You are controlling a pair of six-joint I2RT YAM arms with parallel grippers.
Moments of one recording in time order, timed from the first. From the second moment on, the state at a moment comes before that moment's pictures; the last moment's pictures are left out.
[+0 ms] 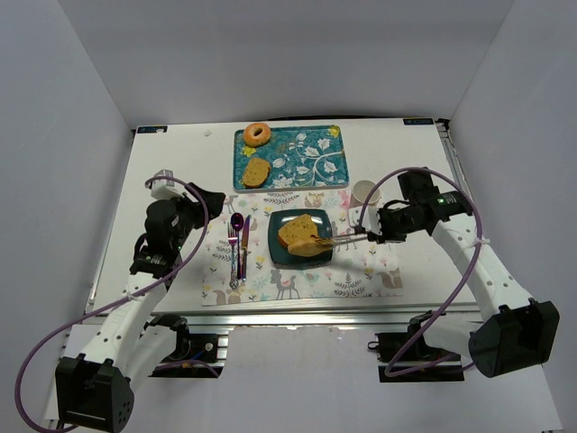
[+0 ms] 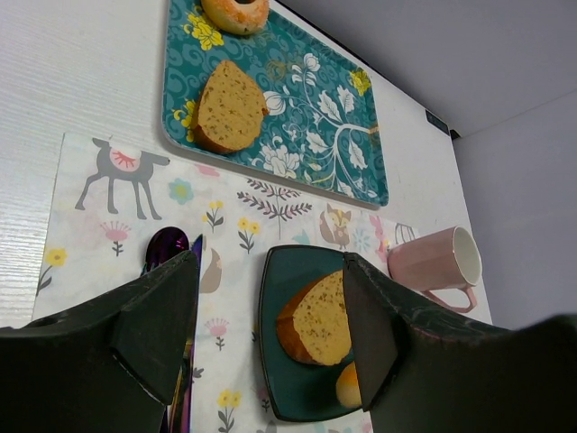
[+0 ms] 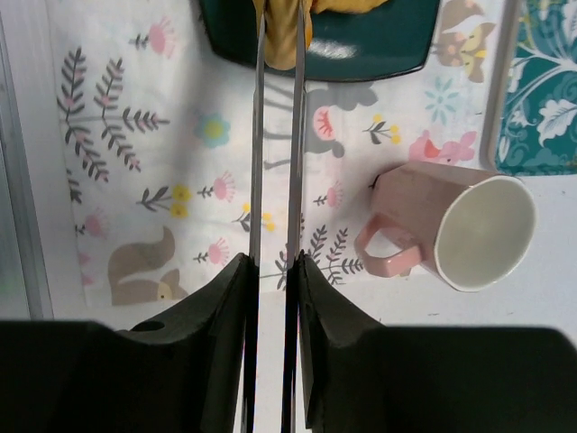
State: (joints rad) left arm -0.18 0.85 0.56 0.08 0.05 -0.69; right arm 0.29 1.19 1.10 -1.05 -0.53 -1.38
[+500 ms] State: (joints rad) left arm -0.18 0.79 0.53 0.09 0.06 -0.69; right arm 0.32 1.20 1.03 -1.00 -0.44 -1.48
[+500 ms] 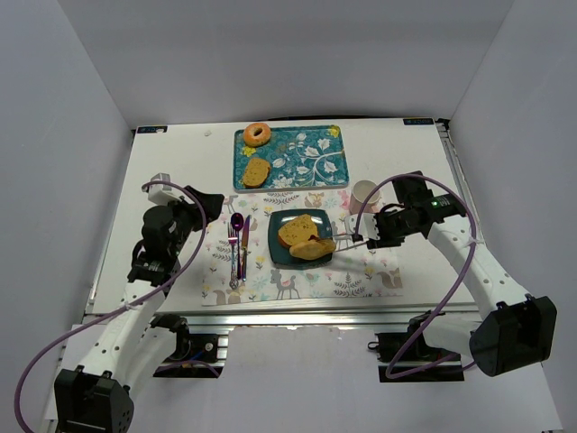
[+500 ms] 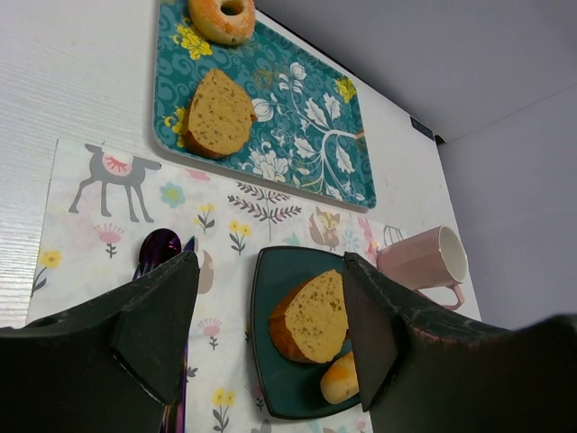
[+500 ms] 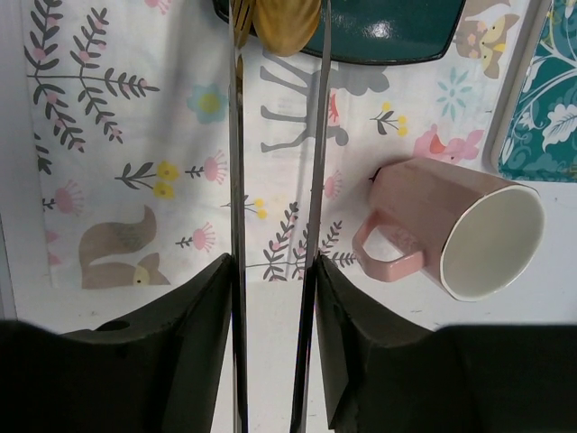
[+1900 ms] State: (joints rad) left arm -0.18 0.84 0.53 0.12 0.07 -0.70; right arm 0.32 1.14 1.06 -0.99 -0.48 -1.43
